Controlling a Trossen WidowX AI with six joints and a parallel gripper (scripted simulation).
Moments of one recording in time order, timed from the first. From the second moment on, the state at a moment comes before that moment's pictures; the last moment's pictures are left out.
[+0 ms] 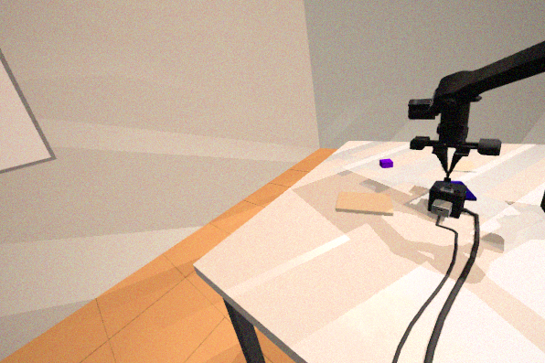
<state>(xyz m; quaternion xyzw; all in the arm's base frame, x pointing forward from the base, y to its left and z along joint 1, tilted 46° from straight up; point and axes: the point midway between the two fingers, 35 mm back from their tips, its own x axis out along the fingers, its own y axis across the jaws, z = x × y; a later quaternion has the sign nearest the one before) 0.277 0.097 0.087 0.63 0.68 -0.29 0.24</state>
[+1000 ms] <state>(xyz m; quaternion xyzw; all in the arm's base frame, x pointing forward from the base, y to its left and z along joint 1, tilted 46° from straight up) 0.277 0.097 0.083 0.63 0.68 -0.29 0.24</state>
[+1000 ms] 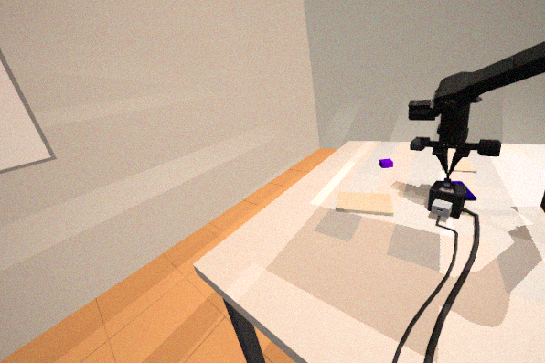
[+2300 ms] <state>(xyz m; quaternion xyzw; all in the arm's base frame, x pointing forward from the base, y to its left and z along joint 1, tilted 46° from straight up) 0.276 0.098 0.077 0.63 0.68 -0.30 0.24</state>
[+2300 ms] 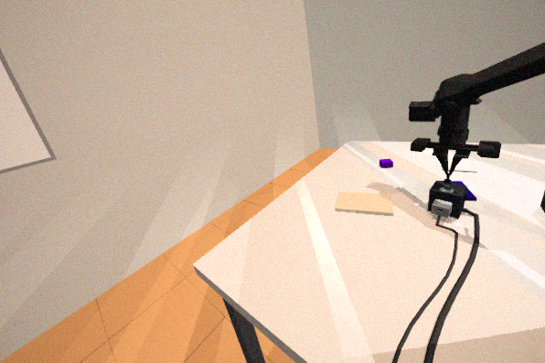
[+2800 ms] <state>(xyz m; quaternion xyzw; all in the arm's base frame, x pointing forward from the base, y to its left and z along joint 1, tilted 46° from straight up) 0.276 0.098 0.075 0.63 0.68 -0.30 0.24</state>
